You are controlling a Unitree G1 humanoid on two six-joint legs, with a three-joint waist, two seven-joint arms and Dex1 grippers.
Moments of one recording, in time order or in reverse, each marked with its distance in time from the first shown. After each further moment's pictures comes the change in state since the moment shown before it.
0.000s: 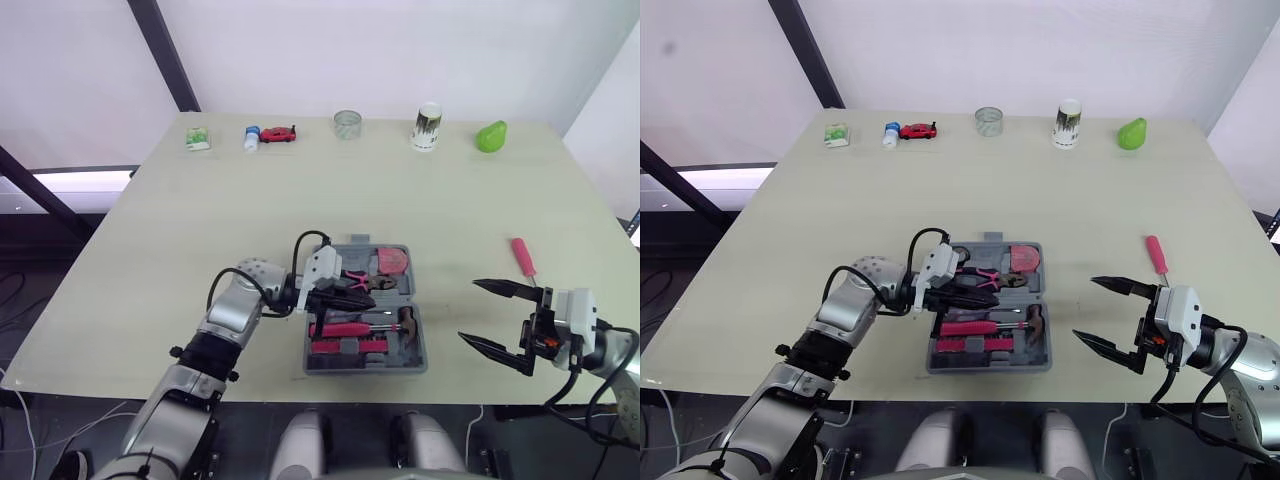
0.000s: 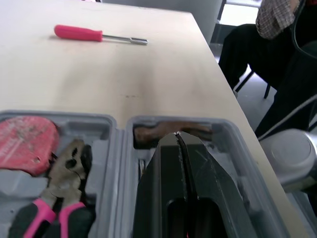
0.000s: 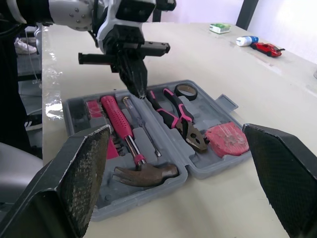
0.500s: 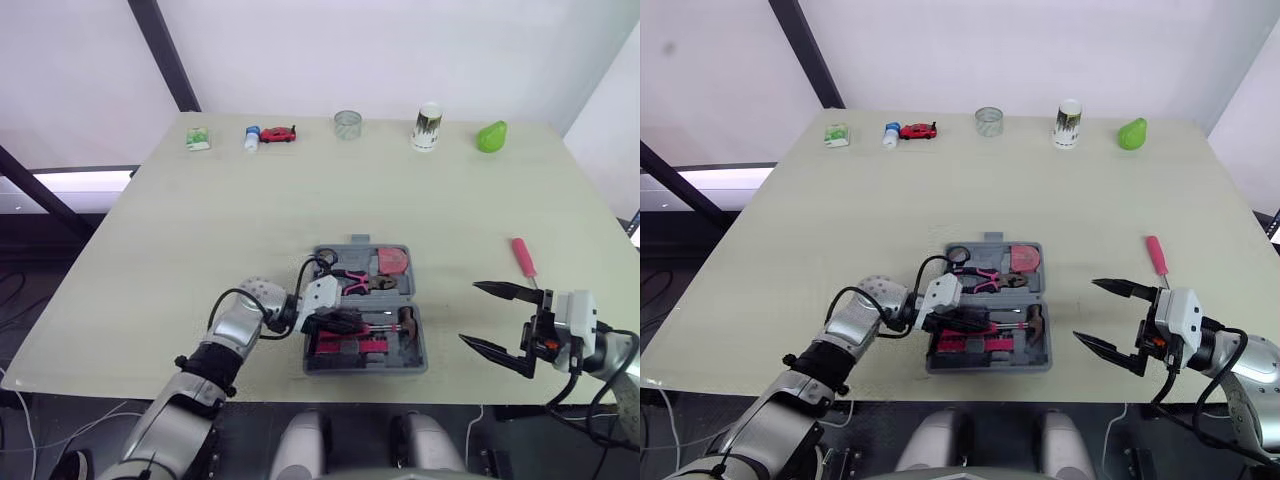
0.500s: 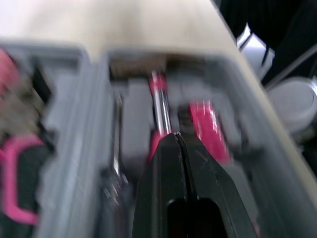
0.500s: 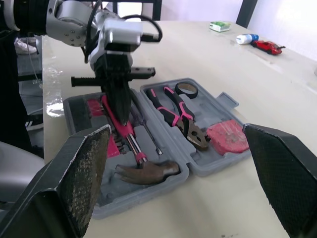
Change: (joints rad) left arm 0.016 -0.009 -0.063 0.186 0.132 -0.189 0.010; right arm 0.014 0.000 -0.001 0.000 0.000 0.000 -0.002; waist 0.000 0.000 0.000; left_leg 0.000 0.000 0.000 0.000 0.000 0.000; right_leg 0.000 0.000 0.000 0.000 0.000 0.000
